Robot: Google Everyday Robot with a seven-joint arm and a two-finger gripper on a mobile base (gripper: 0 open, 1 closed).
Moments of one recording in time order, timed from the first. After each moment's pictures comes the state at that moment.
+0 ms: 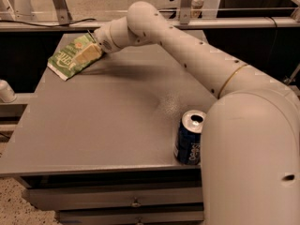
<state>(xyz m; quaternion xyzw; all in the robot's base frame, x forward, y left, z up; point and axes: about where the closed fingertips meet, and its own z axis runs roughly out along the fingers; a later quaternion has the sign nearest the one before) 0.759 0.206 0.873 -0.53 0.66 0.26 0.47</state>
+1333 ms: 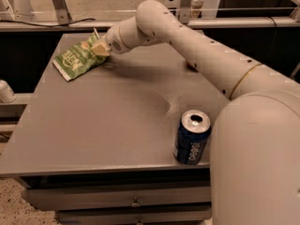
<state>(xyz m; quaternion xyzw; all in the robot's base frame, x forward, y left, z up) 0.754 0.178 0.866 -0.52 0.68 0.24 0.45</state>
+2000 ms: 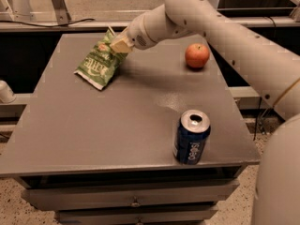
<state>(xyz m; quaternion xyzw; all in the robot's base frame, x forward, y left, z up) 0.709 0.106 0.900 -0.55 0.67 0.23 0.44</state>
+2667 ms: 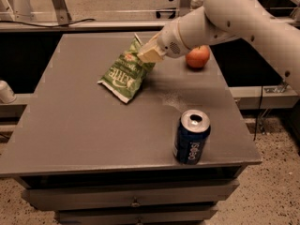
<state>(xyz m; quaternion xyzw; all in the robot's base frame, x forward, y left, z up) 0.653 0.018 0.901 -0.55 0.69 0.21 0.41</state>
